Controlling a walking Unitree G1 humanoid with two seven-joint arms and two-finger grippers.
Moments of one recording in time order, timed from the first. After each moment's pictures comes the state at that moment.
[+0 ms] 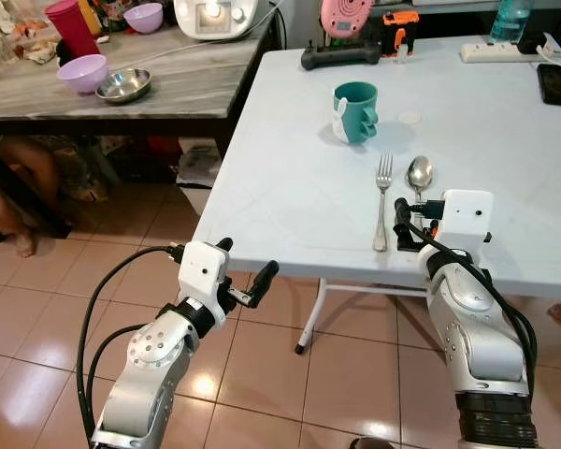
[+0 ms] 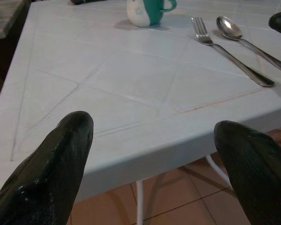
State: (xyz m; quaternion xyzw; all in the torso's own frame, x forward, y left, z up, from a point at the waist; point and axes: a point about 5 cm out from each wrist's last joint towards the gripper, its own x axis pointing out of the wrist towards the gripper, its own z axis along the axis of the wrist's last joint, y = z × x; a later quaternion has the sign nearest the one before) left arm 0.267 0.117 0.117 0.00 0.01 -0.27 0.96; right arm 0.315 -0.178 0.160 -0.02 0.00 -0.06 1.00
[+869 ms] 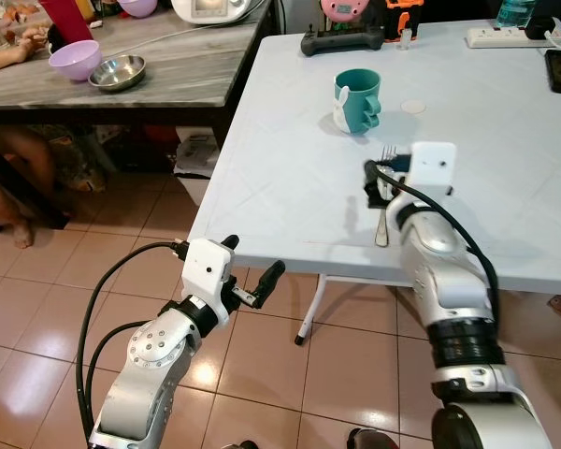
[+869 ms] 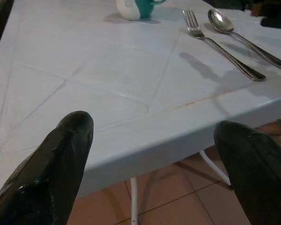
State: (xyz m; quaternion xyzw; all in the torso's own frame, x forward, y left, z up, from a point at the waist) left arm 0.263 0.112 0.124 0.00 0.01 -0.29 0.96; right arm 0.369 -0.143 0.190 0.00 -0.01 0.00 1.00
